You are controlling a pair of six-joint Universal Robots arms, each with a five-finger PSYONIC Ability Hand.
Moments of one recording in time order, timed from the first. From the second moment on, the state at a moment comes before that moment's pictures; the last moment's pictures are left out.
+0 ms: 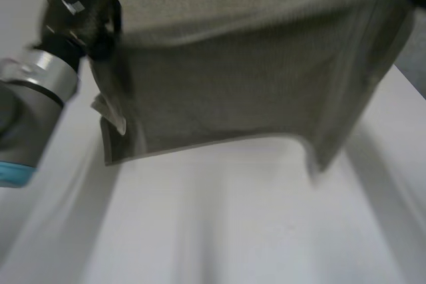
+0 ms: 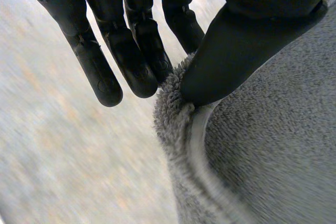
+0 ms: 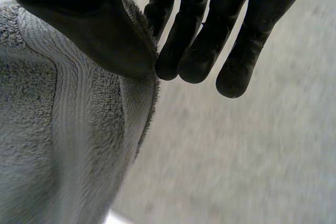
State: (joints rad) left arm 4.39 -1.68 -1.51 3.47 -1.45 3.34; right arm 1.51 -1.75 1.46 -0.04 1.07 3.28; left_hand 1.16 1.22 1.22 1.22 1.01; right_hand 1.31 1.34 1.34 1.33 1.17
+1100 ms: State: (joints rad) left arm 4.40 -1.87 -1.32 3.77 -1.34 3.23; right arm 1.76 -1.31 1.18 -0.29 1.11 3.28; left_hand 1.16 1.22 1.22 1.22 1.02; right_hand 1.32 1.34 1.34 1.33 1.18
